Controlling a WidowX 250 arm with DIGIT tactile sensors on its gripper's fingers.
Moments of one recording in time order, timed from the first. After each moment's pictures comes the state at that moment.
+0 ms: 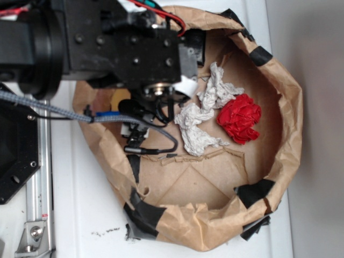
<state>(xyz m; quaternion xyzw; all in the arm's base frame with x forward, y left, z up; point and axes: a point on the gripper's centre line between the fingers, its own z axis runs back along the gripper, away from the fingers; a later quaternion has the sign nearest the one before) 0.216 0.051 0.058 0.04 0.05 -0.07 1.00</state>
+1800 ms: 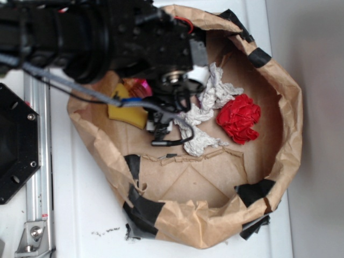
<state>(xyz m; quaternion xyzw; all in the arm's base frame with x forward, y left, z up) 0.223 0.059 0.021 0.04 0.03 -0.04 1.00</state>
